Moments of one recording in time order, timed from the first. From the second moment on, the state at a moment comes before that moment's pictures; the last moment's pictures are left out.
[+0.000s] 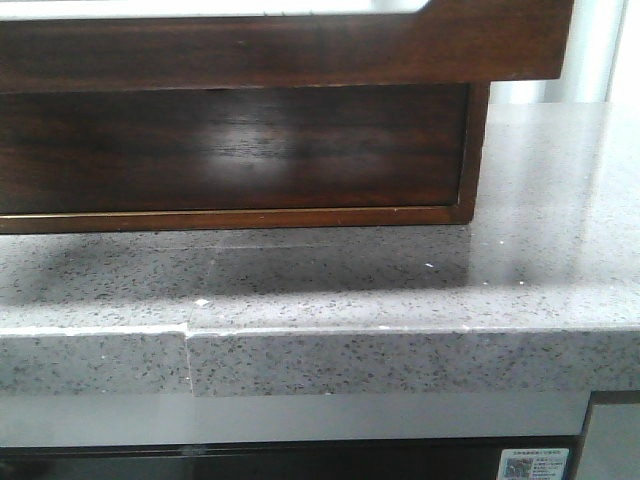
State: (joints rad) left arm -0.85 -0.01 -0.12 0.12 0.15 0.00; right arm 0.71 0.16 -0.14 0.39 0.16 -0.54
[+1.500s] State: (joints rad) left arm -0.02 -0.01 0.00 0.01 0.31 -0.05; right arm 0.71 0.16 -0.14 0.39 0.16 -0.54
